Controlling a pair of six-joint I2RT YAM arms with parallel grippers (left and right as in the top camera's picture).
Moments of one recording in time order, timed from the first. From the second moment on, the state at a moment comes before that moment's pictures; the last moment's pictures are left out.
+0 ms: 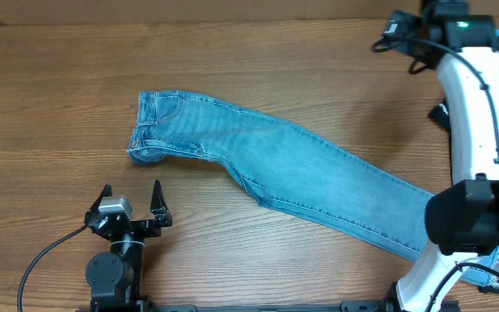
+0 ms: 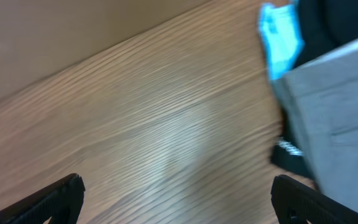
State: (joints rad) left arm 0.06 0.02 0.01 -0.08 0.02 -0.15; right arm -0.05 1.98 2.04 -1.00 0.20 0.39
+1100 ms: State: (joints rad) left arm 0.06 0.25 0.27 0.05 0.23 -0.21; right arm -0.37 1.98 2.02 -1.05 0.19 0.43
